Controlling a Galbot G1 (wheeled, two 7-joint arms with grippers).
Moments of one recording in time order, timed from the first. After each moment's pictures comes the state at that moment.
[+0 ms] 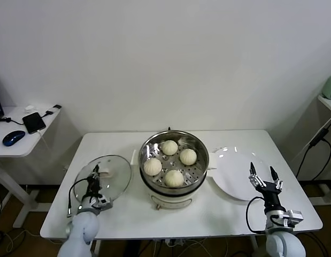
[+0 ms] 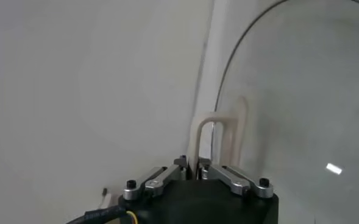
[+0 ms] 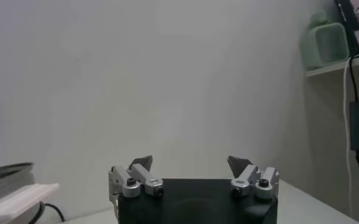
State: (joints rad) left arm 1.10 -1.39 -0.57 -1.34 1.22 0.11 -0.12; right arm -1.36 1.30 0.69 1.67 0.53 0.19 -0.07
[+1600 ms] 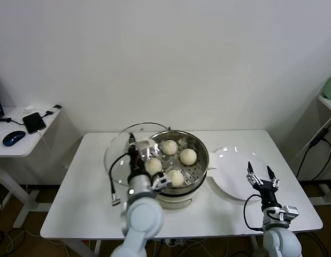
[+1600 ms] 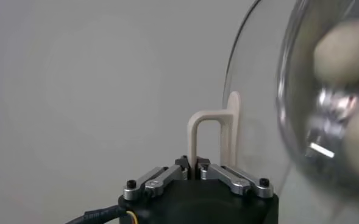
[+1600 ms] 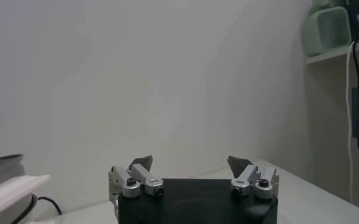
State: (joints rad) left arm 1.11 -1.61 -0.06 -1.97 1.71 0.70 0.34; right arm -1.31 1.31 0.68 1.62 0.52 0.16 -0.07
